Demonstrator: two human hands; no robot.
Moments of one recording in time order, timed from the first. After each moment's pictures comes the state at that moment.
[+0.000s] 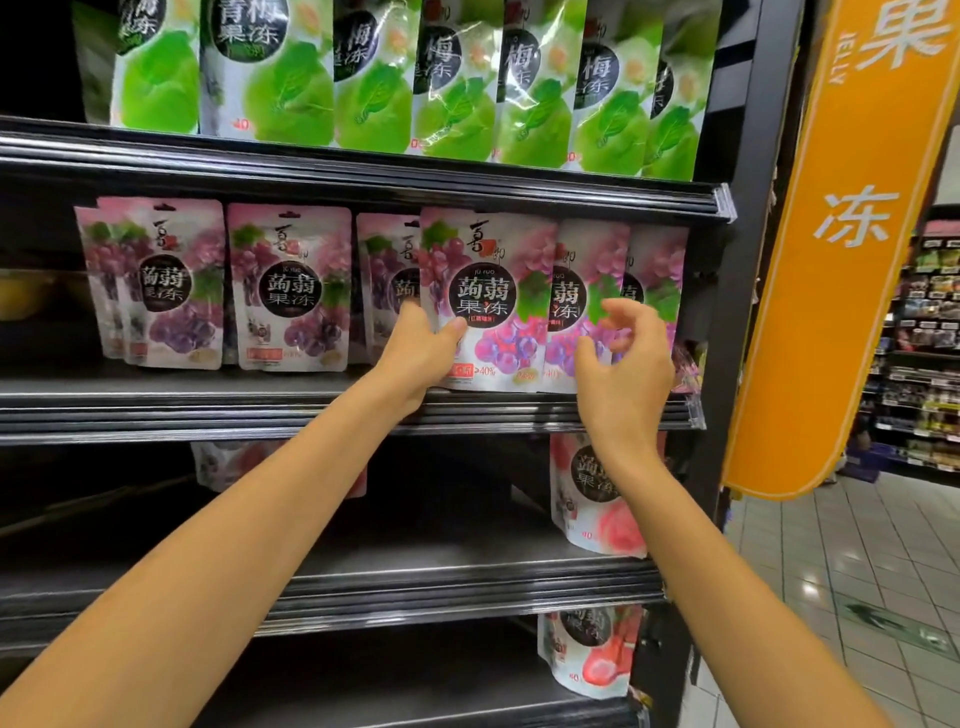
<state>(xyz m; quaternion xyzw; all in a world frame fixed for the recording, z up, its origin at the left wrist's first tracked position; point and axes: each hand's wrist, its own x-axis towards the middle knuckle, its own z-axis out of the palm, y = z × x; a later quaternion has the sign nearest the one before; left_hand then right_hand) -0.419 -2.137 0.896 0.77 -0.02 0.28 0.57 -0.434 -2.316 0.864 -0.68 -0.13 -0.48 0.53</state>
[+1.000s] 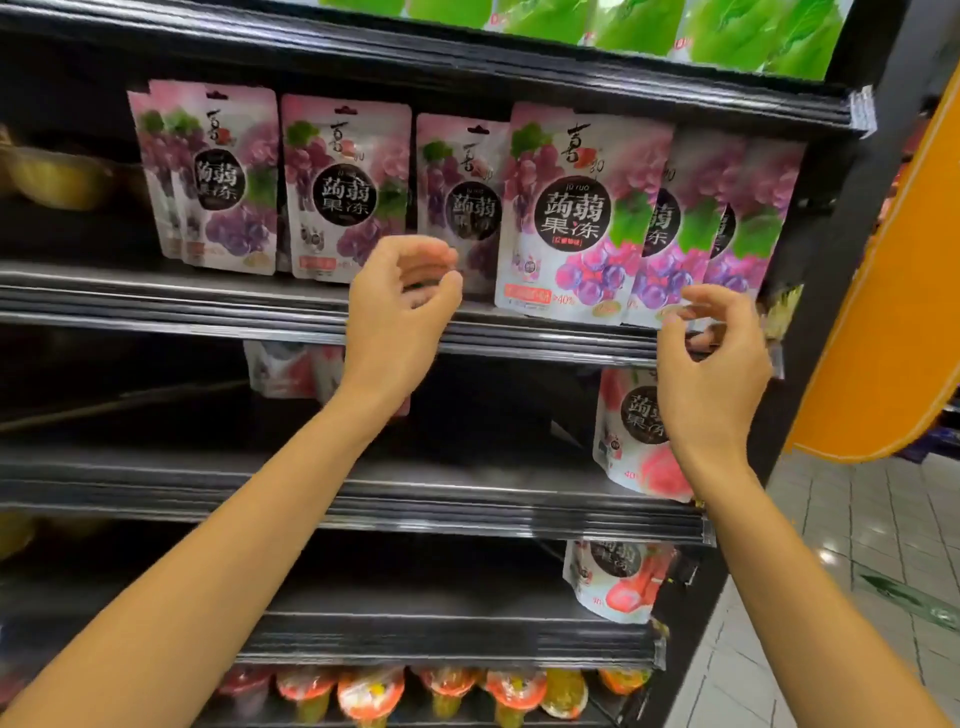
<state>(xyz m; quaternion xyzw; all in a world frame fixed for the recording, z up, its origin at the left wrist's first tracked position) -0.492 -2.102 0.844 0.68 -0.11 0.47 0.55 -0.444 -2.329 0.823 -0.70 -0.13 -0.50 0.50</state>
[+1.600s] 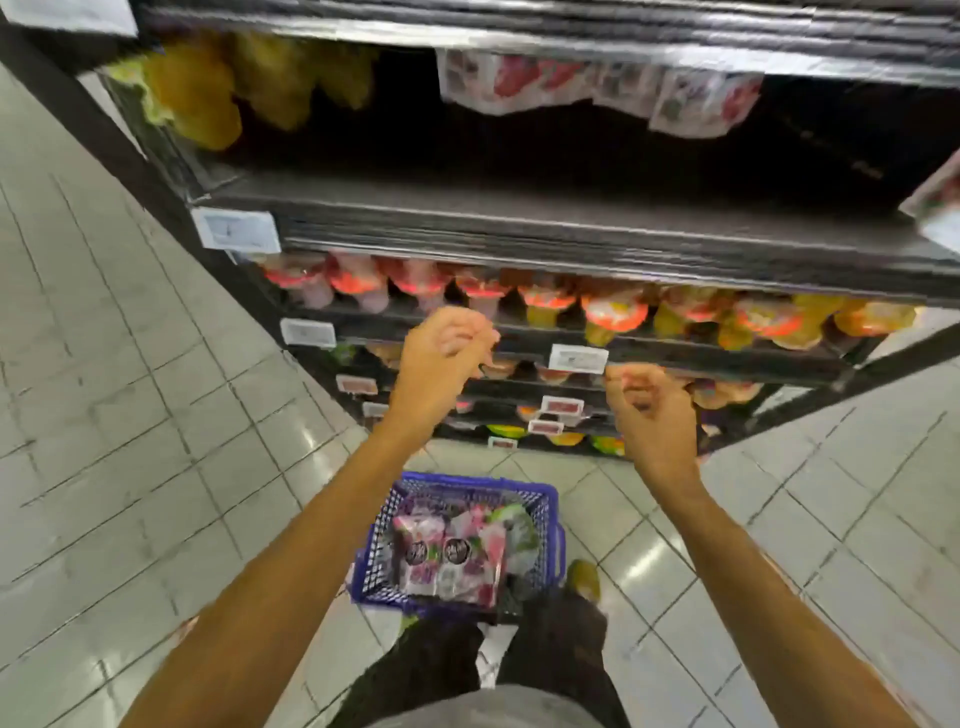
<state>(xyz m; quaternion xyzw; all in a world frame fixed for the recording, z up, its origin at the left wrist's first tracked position) -0.674 -1.908 0.474 0.72 0.19 0.11 0.66 -0.626 -2.129 0.440 -0.83 -0.04 0.03 0.55</state>
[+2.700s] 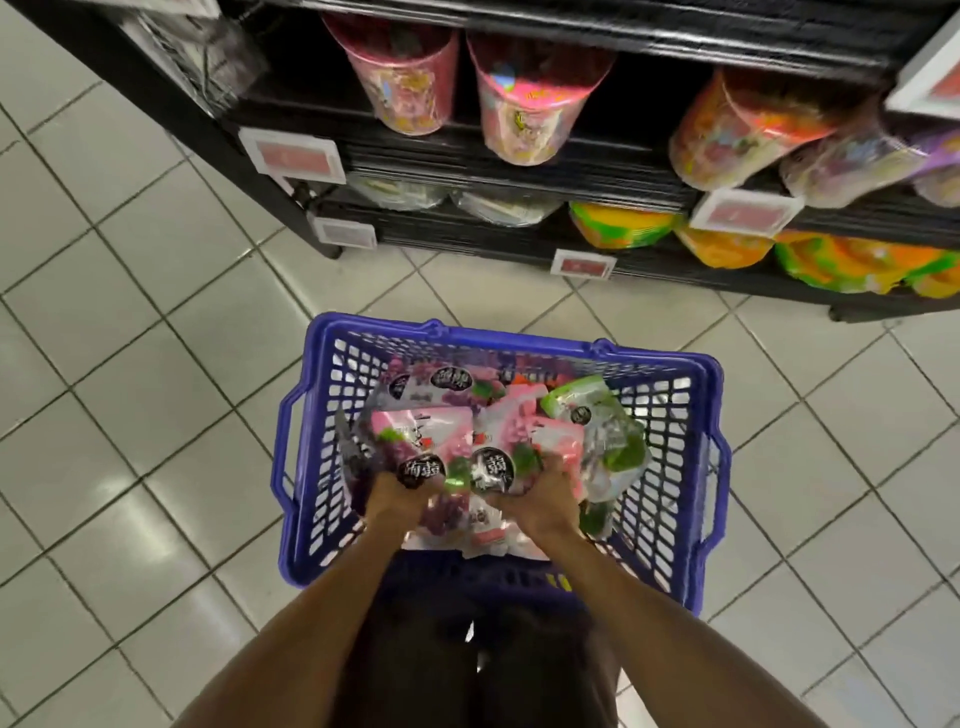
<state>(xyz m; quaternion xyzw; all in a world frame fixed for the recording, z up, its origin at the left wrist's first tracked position) -0.865 -1.856 -0.237 0.62 0.58 -0.31 0.42 -0.800 -2.025 -0.243 -0.85 0.14 0.48 0.18</state>
